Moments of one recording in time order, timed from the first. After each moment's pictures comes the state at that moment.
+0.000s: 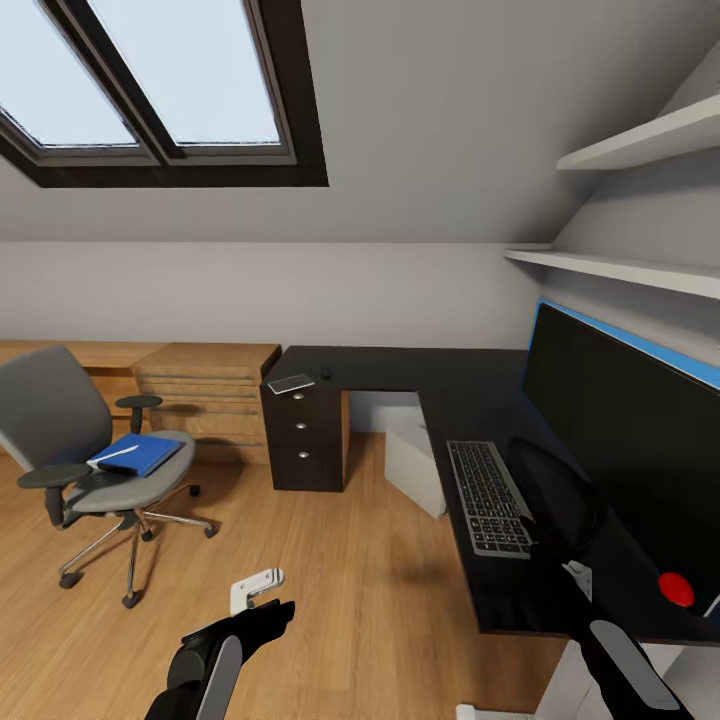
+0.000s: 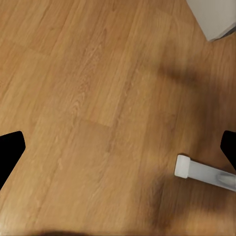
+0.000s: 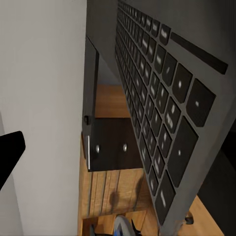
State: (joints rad) left arm -0.16 -0.17 0.03 -1.32 0.29 0.70 0.25; right arm -0.33 -0.20 -0.04 -0.85 -1.58 0.16 0.20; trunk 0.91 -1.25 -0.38
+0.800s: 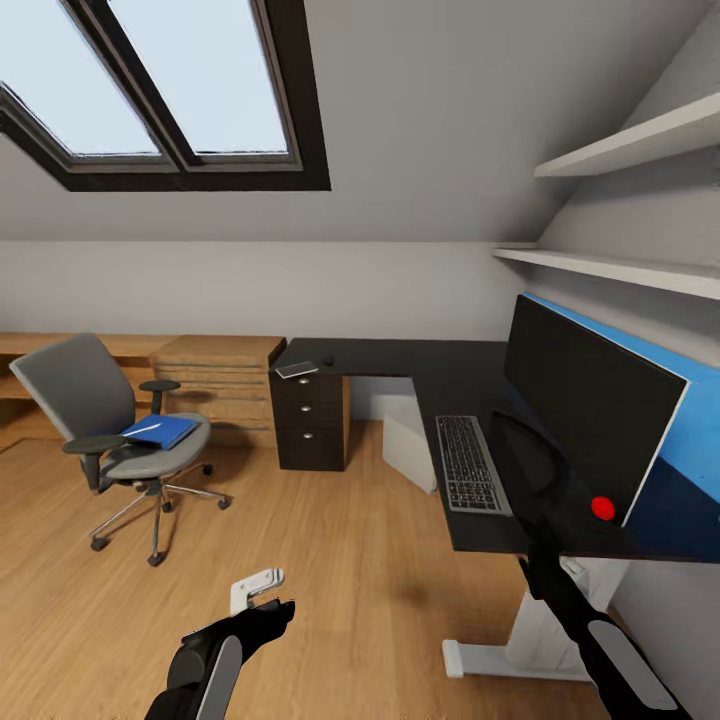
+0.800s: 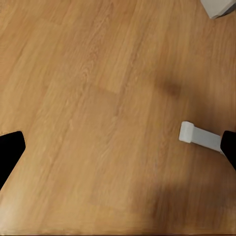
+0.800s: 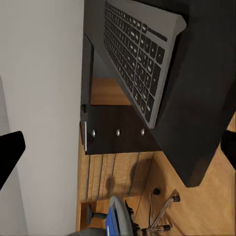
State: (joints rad) left arm -0.16 -0.17 0.03 -1.32 0.29 0.70 0.25; right arm -0.33 -0.20 -0.03 -0.85 -1.58 0.16 0.20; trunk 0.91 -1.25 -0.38
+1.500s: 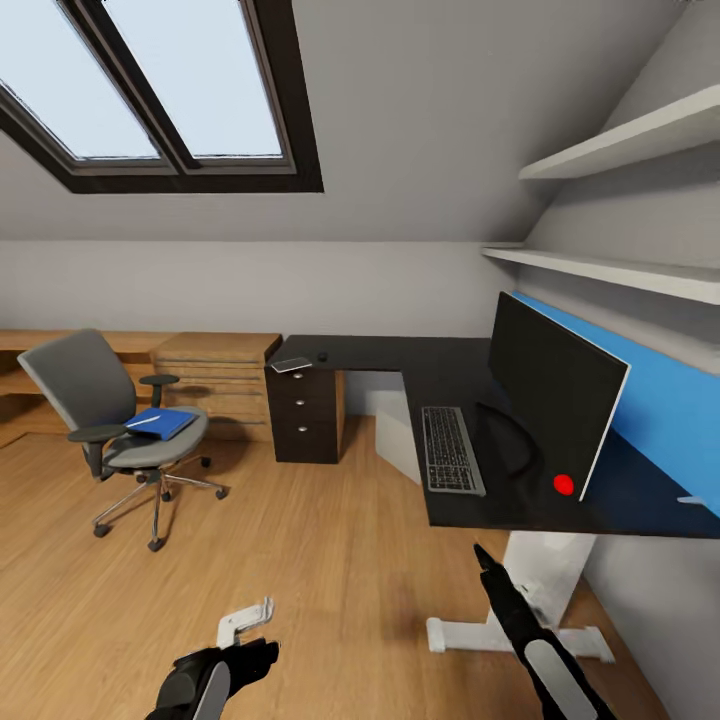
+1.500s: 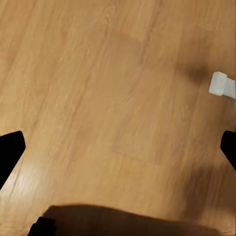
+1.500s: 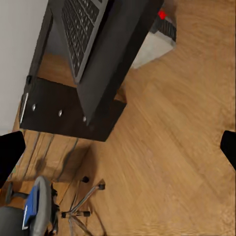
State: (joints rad) left arm -0.16 -0.11 0.04 -1.16 0.29 0.70 0.25; right arm -0.33 -0.05 0.00 -0.76 -1.17 -0.03 0.16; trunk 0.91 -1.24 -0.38
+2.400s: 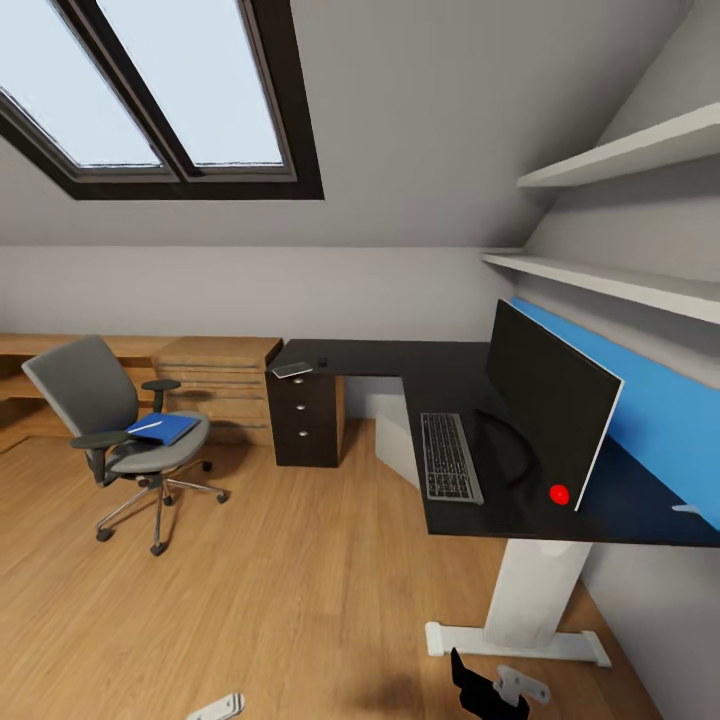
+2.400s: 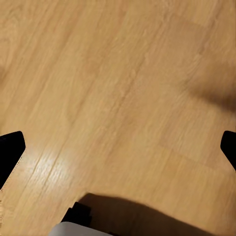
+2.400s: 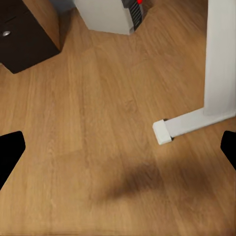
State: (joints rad) left arm -0.16 -0.05 0.03 -0.62 0.29 0.15 0.26; right arm -0.33 0.04 0.03 -0.23 -0.48 -0.51 0.16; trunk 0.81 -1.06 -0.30
